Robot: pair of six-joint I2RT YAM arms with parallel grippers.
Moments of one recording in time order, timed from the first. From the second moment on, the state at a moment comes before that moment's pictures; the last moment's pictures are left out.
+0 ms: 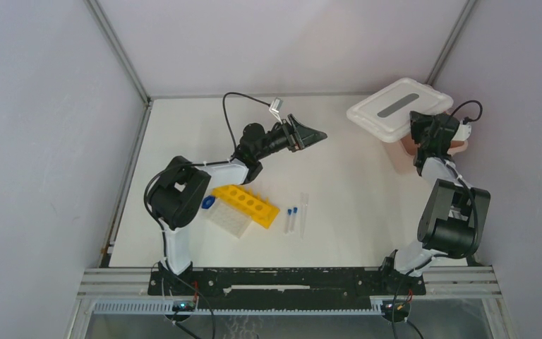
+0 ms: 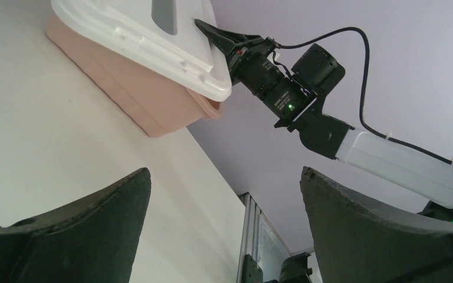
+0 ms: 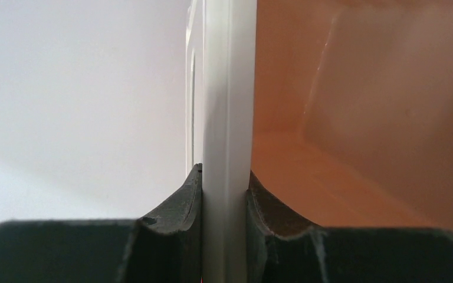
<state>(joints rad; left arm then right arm) -0.64 1.94 1.14 0.96 0.51 -1.06 -0.32 1.59 0.94 0.32 -0.02 1.16</state>
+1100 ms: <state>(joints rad) -0.51 1.64 0.95 0.91 0.58 -1.12 -0.23 1.03 0.67 0.37 -0.40 1.03</state>
